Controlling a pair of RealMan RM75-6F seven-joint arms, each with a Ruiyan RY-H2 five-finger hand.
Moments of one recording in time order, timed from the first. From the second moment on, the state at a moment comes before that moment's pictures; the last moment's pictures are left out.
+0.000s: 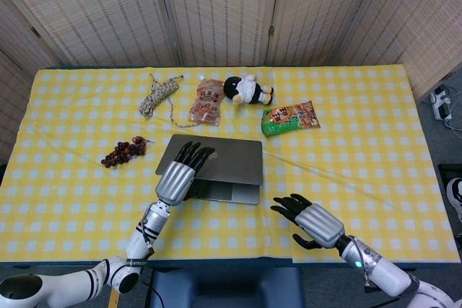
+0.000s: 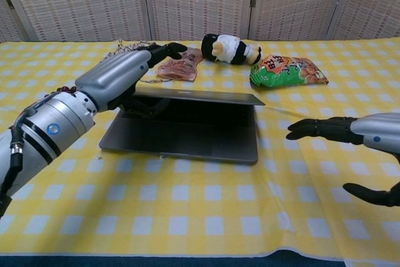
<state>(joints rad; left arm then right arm) -0.68 -1.85 -0.20 -1.21 1.47 1.20 0.14 0.50 -1.21 -0.05 -1.70 -1.74 0.89 0.12</state>
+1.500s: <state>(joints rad) -0.76 -1.87 -0.25 -1.15 1.38 1.13 0.23 0.77 -1.52 0.04 -1.56 -1.24 0.61 -0.17</state>
